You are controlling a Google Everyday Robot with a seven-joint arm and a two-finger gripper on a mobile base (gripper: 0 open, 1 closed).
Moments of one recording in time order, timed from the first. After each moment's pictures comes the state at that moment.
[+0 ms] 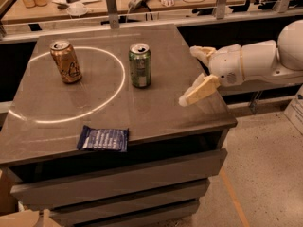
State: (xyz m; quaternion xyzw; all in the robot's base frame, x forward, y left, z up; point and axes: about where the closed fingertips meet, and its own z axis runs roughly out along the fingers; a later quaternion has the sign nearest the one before) arm 0.581 -0.095 0.897 -0.54 0.65 0.26 0.47
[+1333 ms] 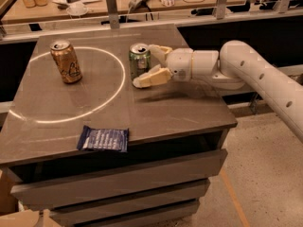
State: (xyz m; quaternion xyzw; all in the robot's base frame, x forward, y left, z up) arm 0.654 0.017 0.882 -0.48 0.58 0.38 0.54
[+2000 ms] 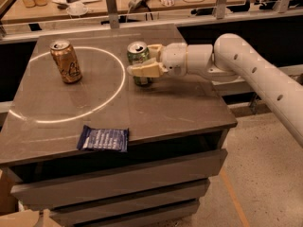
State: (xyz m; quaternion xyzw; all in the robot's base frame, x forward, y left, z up) arm 0.656 0.038 0.894 -0.52 0.54 0.38 0.54
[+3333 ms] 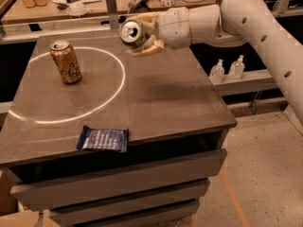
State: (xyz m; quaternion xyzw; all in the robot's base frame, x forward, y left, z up) arm 0.634 0.043 0.978 -0.70 0.34 0.19 0.60
